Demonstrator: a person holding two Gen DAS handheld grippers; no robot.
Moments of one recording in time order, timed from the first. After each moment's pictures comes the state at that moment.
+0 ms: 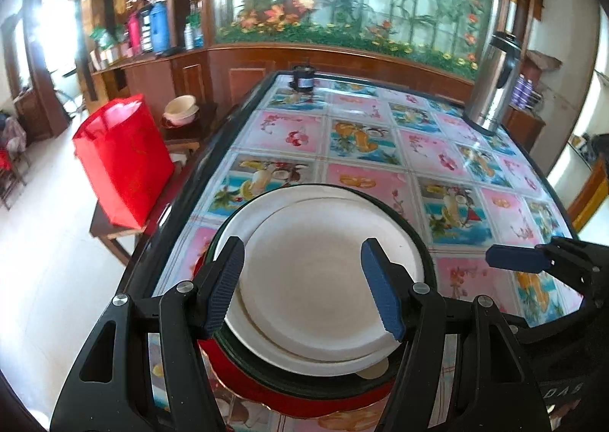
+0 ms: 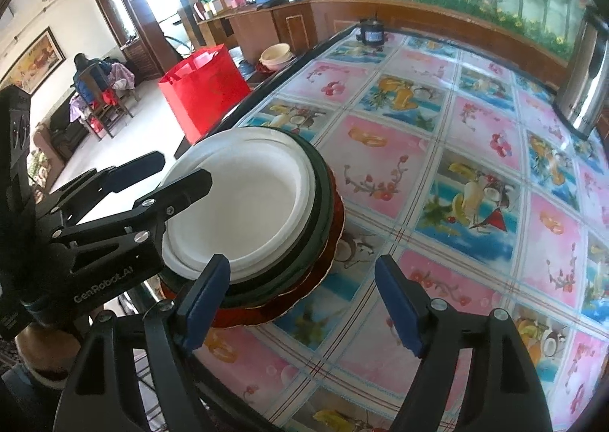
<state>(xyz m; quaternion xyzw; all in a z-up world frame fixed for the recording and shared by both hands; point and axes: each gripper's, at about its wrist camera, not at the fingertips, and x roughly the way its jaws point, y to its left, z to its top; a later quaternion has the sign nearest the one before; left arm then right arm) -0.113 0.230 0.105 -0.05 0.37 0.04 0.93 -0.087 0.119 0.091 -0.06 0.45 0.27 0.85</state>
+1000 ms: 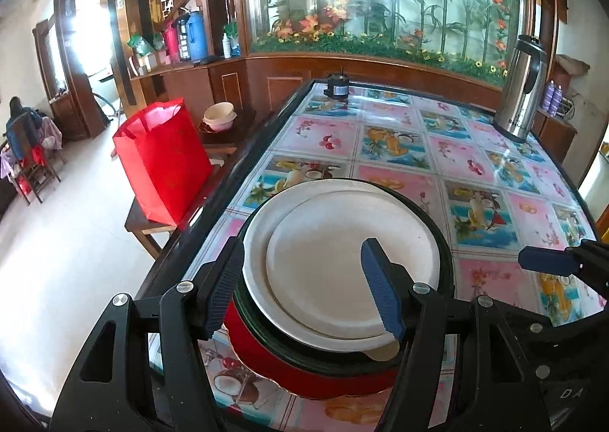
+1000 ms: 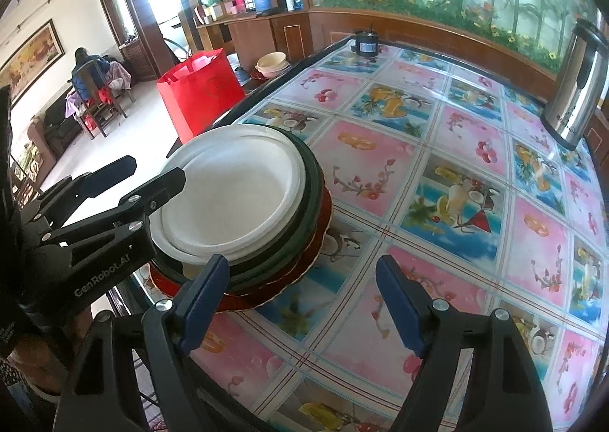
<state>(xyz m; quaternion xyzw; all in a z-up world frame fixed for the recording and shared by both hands) -0.133 0.218 0.104 -0.02 0.34 0.11 0.93 -0.100 0.109 0.091 -0.07 0.44 0.26 0.86</state>
